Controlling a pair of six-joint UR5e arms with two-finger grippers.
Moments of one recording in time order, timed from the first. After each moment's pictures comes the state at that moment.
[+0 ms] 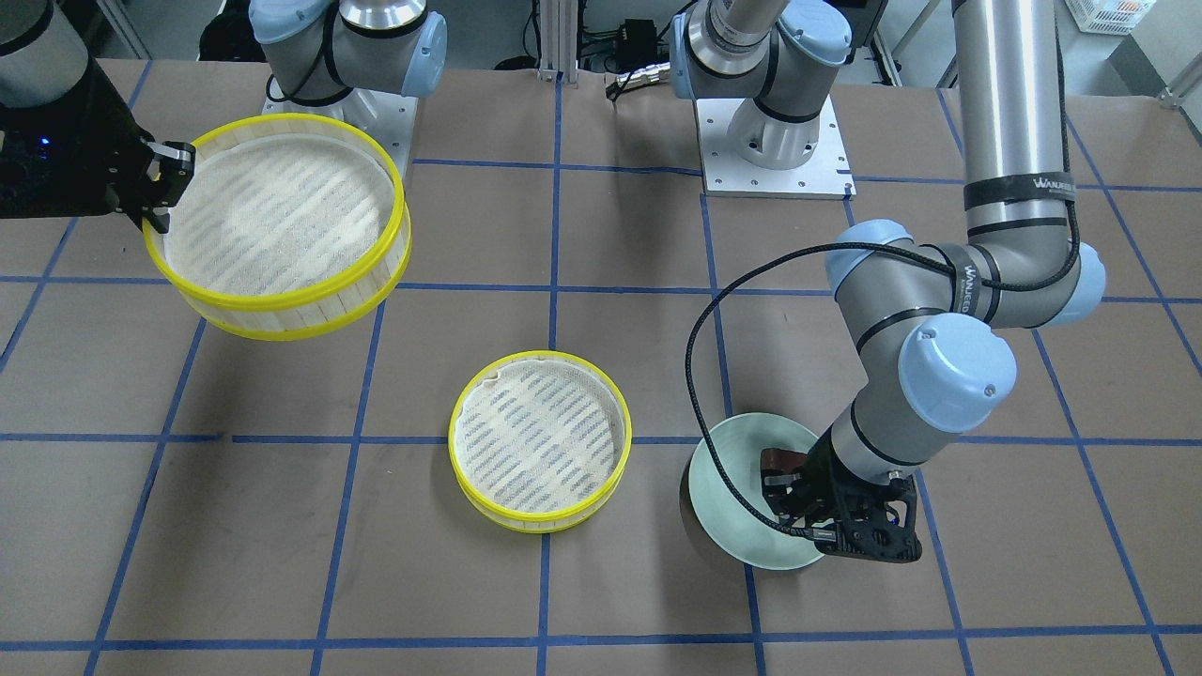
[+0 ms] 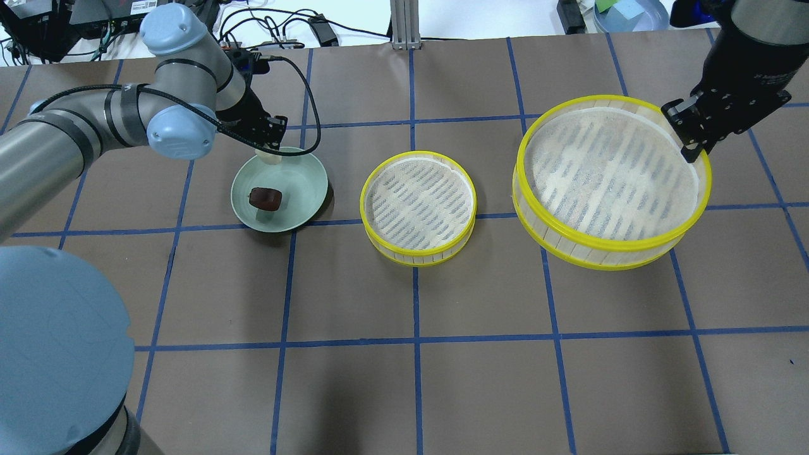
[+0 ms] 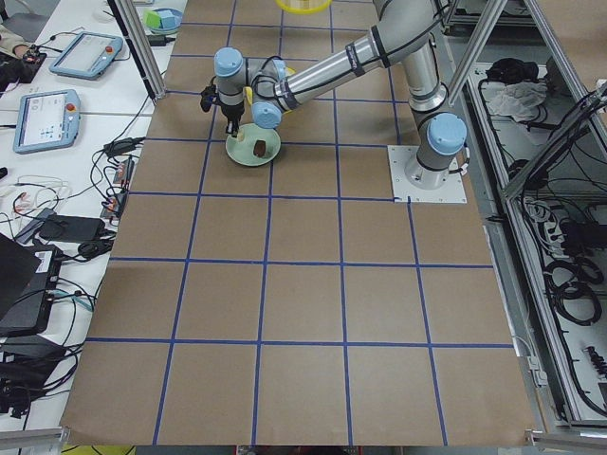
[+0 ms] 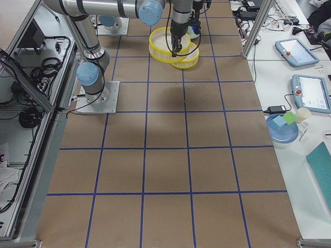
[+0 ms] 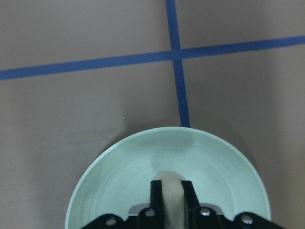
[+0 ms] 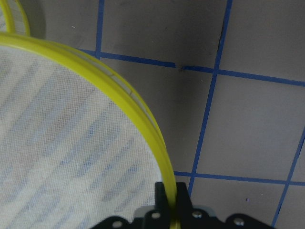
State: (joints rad) left arm -1.50 -2.05 -1.58 -0.97 1.47 0.15; right arm 1.39 -1.60 1.56 -1.46 -1.68 -0.32
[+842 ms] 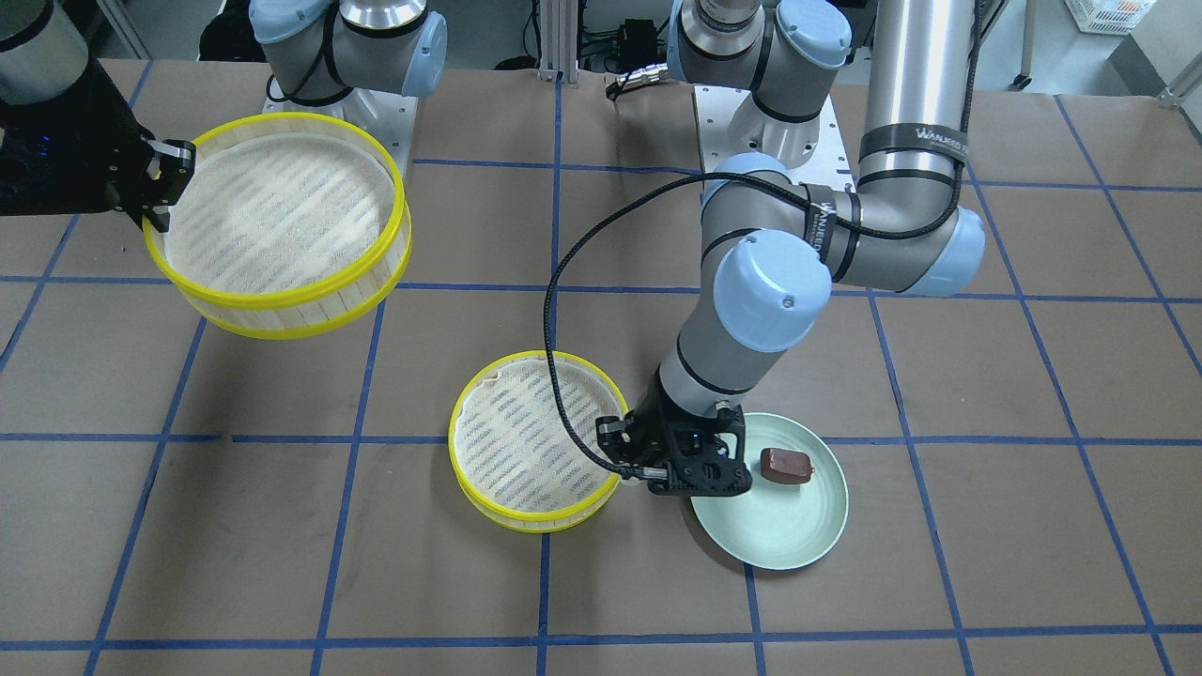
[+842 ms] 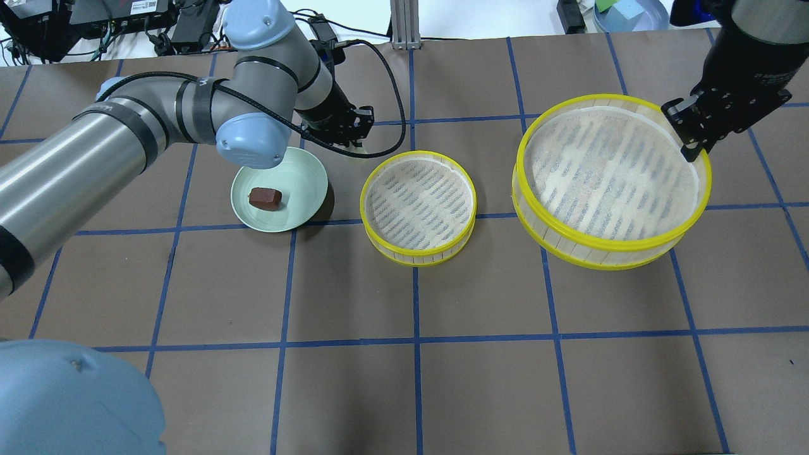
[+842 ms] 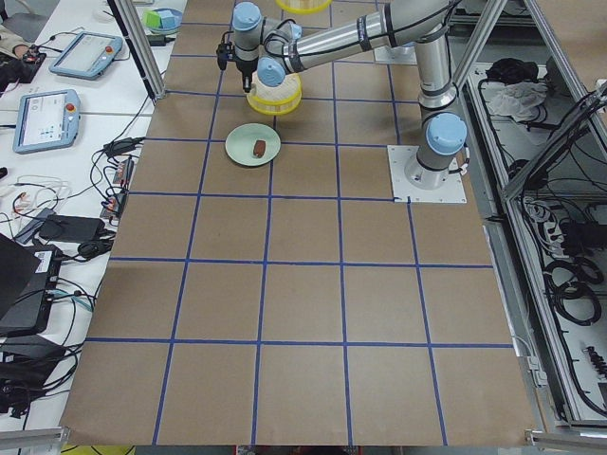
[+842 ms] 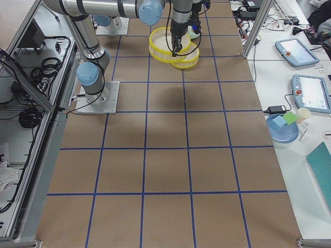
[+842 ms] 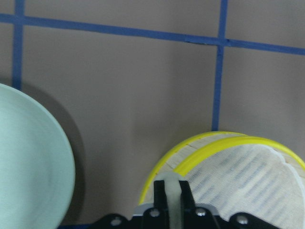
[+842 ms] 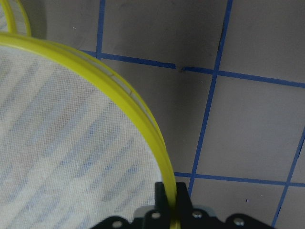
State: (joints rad) left arm -1.74 -2.01 -1.59 -0.96 1.36 -0.24; right arm 1.39 -1.60 1.56 -1.46 -1.68 -0.33
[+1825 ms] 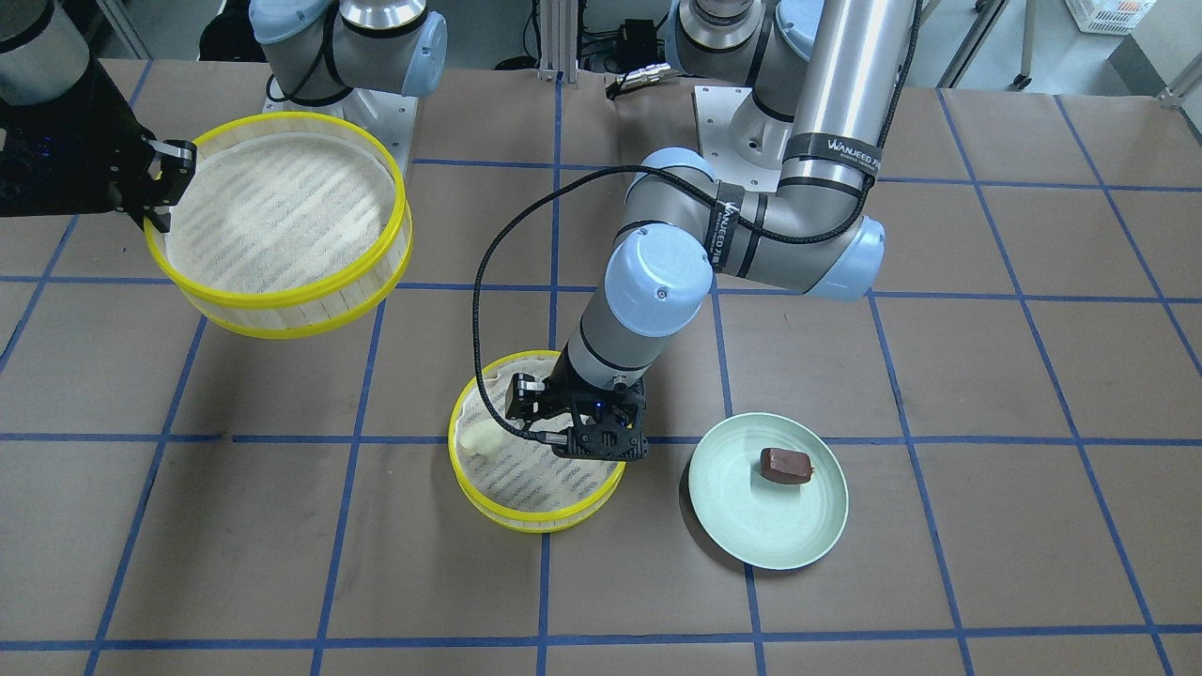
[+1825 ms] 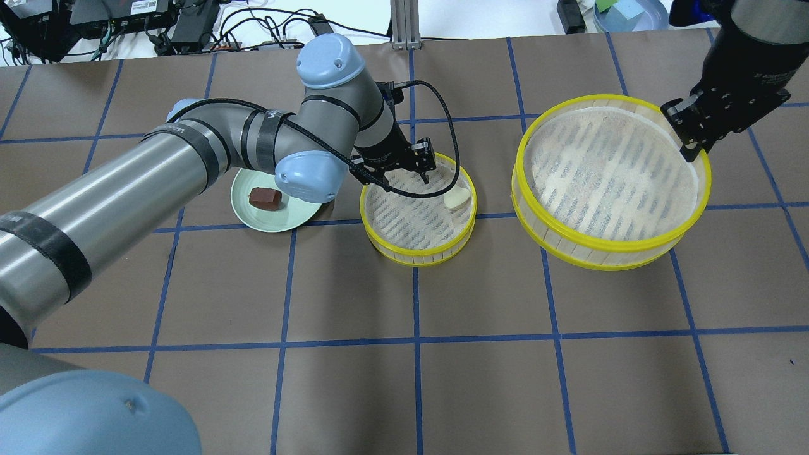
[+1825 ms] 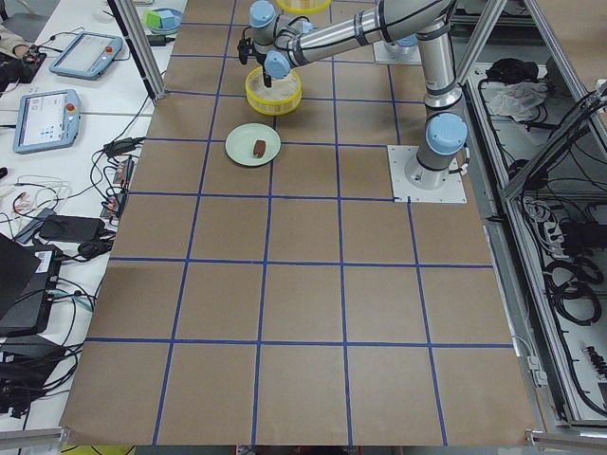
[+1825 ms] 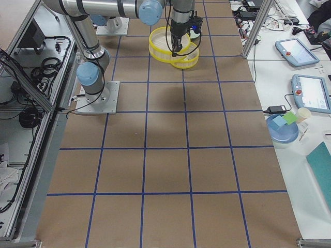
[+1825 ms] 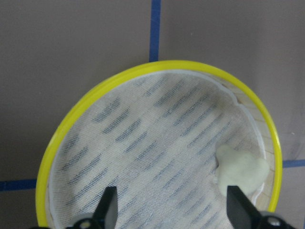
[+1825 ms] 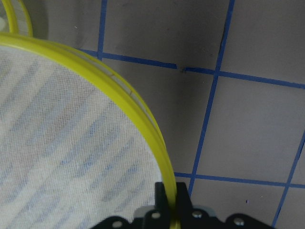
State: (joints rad) left arm -1.84 -2.03 -1.62 -0.96 1.34 -0.33; right arm 1.39 -1.60 1.56 -1.46 -1.68 -0.33
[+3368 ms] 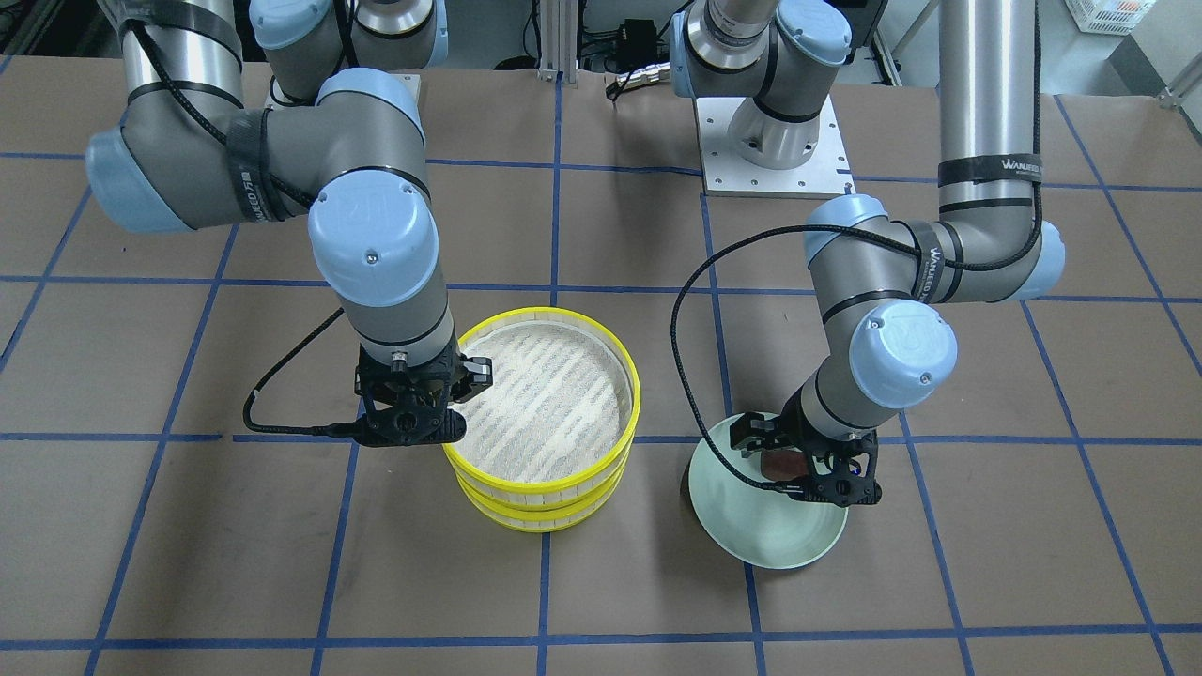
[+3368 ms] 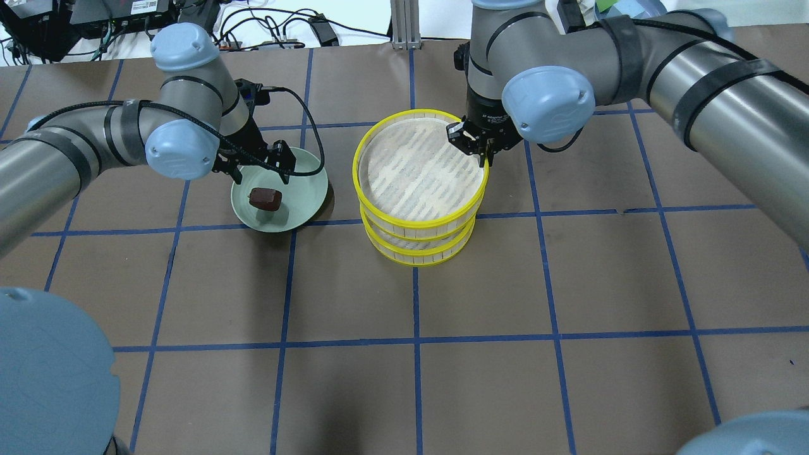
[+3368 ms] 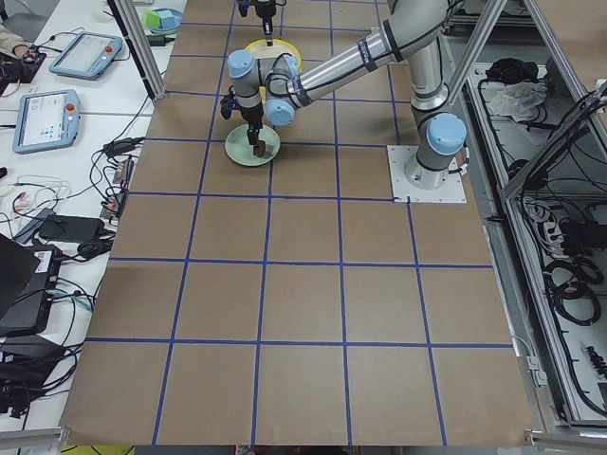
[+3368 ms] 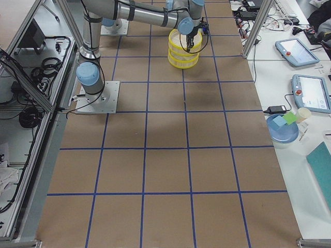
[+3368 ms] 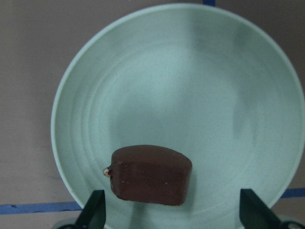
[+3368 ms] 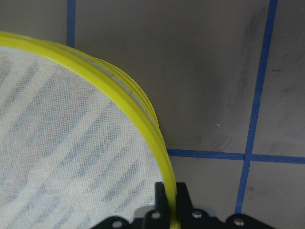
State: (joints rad) left arm -1.51 -2.02 -1.73 -1.06 1.57 0.11; right arm 1.78 -1.18 1.52 -1.86 -1.60 0.12
